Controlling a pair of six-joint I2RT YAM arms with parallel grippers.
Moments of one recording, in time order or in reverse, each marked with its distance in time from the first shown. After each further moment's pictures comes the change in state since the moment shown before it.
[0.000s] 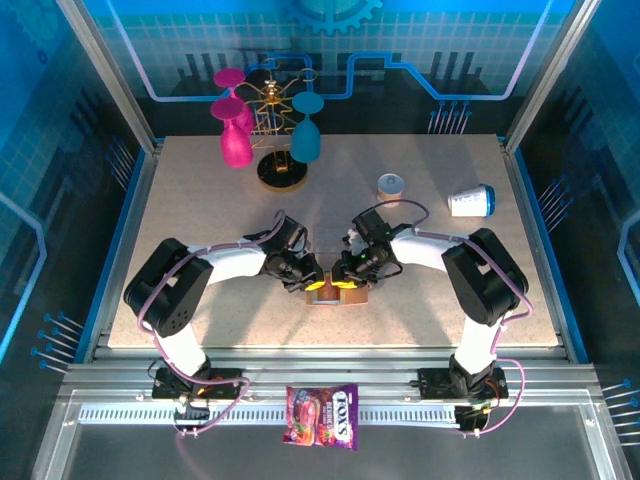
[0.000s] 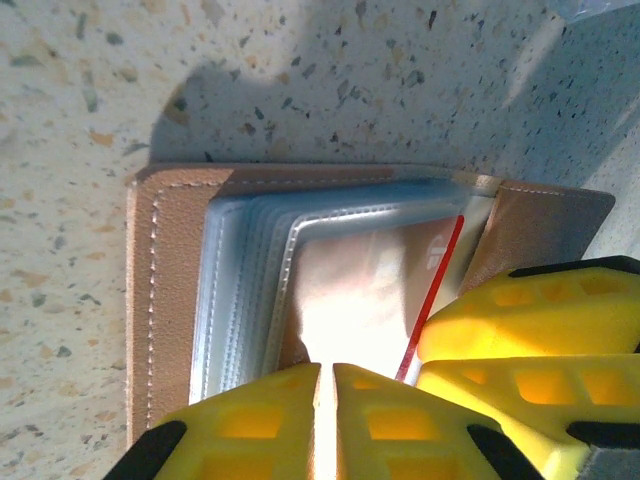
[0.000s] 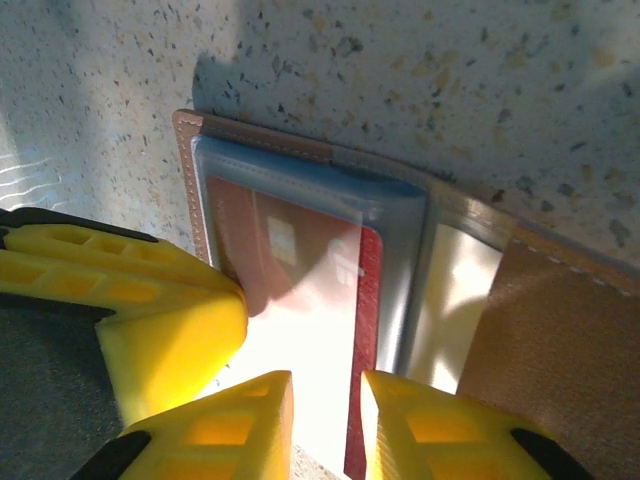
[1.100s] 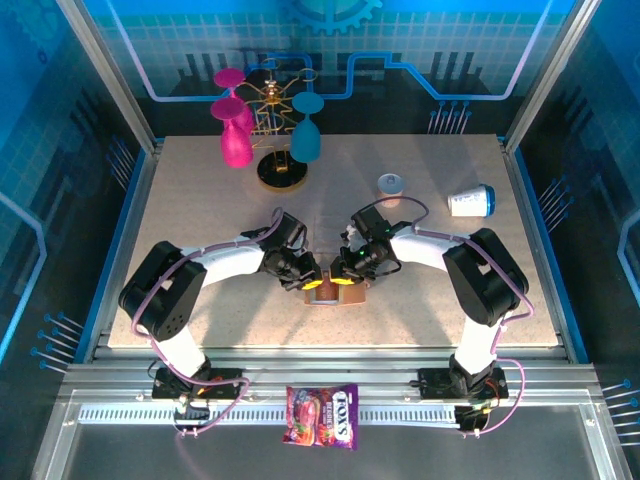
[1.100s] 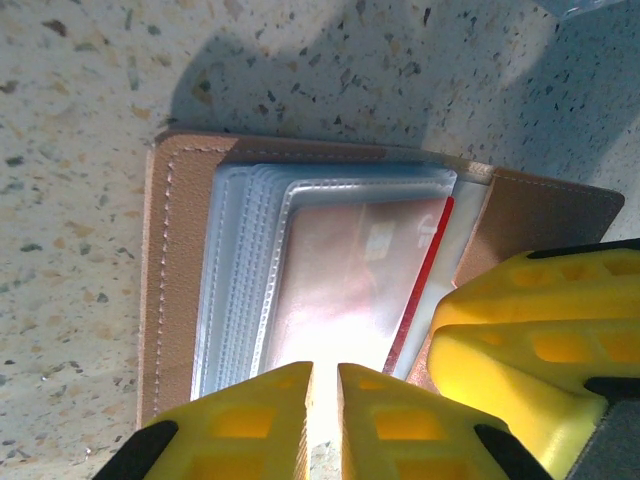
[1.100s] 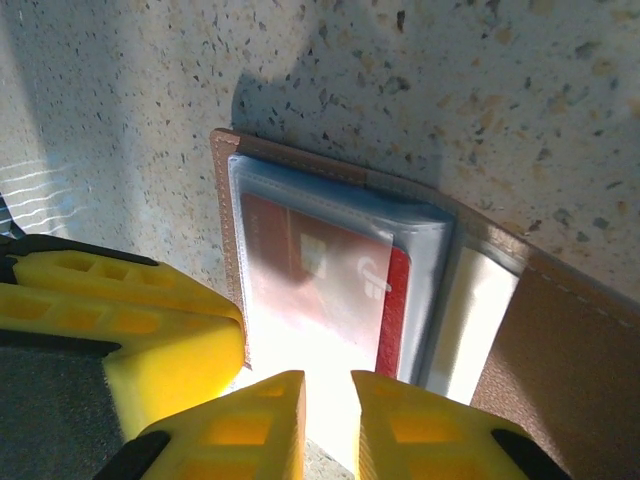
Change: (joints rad) left arm 0.000 -0.035 0.031 -0.096 -0.031 0.019; right arm 0.000 -0.002 0.024 0.010 -0.010 0.013
